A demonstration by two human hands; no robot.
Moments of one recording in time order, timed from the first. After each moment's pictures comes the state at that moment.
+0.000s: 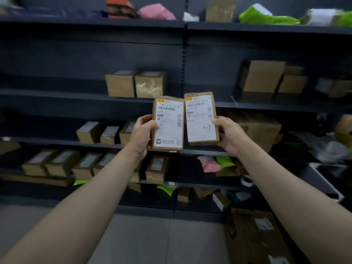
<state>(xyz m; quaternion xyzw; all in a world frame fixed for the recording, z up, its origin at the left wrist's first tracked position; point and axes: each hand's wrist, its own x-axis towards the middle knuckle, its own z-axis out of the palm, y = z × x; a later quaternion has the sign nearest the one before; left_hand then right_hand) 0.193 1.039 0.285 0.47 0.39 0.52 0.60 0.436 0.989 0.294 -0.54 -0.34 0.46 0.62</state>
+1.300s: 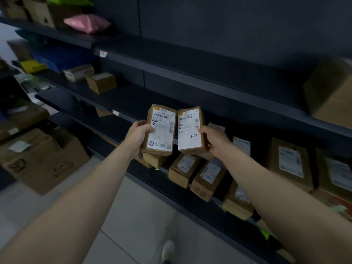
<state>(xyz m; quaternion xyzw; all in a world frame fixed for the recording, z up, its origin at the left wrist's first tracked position) -0.340 1.434 0.156 0.29 0.60 0.54 0.52 -0.110 1.486 0.165 -0.61 -0.40 0.58 0.36</state>
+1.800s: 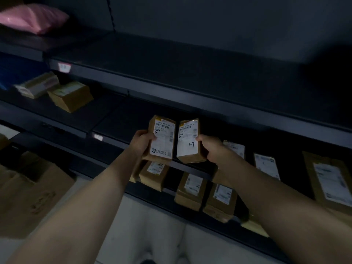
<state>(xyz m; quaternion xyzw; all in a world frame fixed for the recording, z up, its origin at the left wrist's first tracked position) -0.401 1.640 0.101 0.31 0.63 0.42 0.57 -0.182 1.642 0.120 -0.70 -0.29 0.56 0.32</state>
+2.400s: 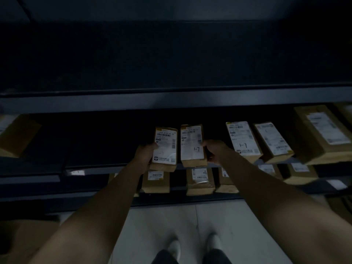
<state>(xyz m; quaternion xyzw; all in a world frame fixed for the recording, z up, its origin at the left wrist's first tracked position) -0.422 1.724 0.032 0.37 0.61 0.23 0.66 -0.216 1.643 0.073 -0.74 -0.13 0.54 0.38</state>
